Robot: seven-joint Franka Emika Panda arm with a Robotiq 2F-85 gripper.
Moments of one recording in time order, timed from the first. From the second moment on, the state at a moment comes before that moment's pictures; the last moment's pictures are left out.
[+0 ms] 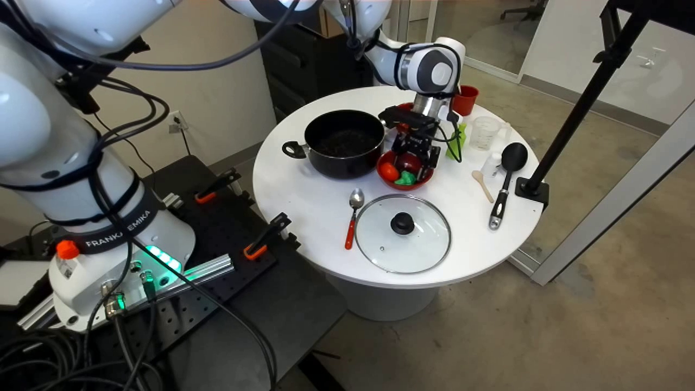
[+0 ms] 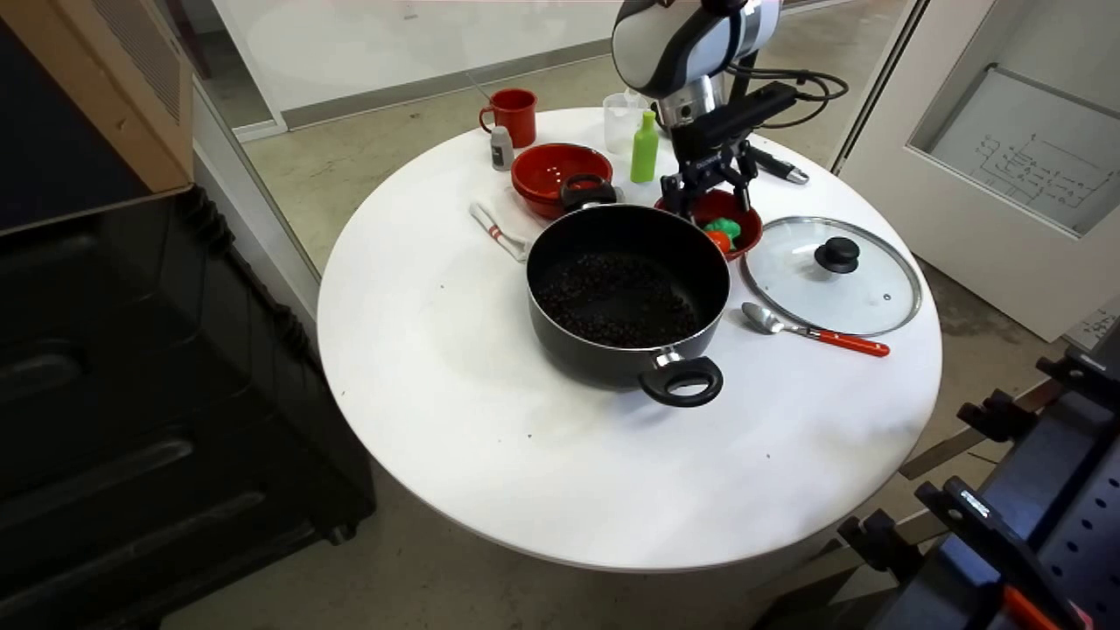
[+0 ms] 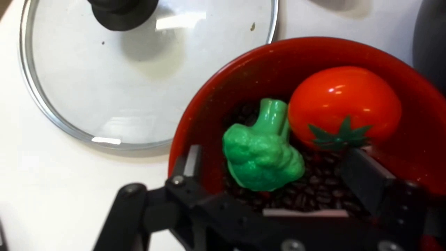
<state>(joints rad) -0.10 1.22 -0.13 -1.16 -0.08 1.91 0.05</state>
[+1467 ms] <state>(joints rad) -0.05 1.12 -0.14 -1.35 -0.09 2.08 0.13</state>
